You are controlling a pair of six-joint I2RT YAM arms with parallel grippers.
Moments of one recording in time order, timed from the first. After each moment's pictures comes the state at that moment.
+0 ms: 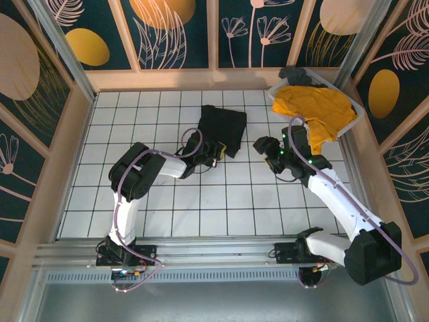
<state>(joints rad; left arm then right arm) -0.59 2.10 1.02 0.60 0.24 -1.78 0.36 1.12 0.86 -0.45 -0.25 1.10</state>
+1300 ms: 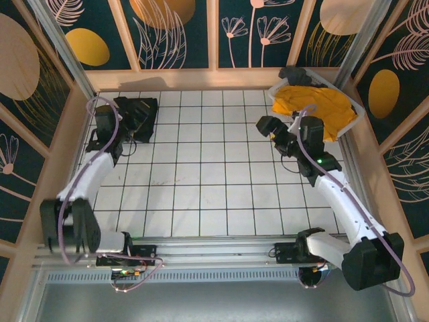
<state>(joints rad) -0.02 1.31 0.97 -0.08 0.15 -0.91 0.26 1.07 0.91 -0.24 -0.30 0.89</state>
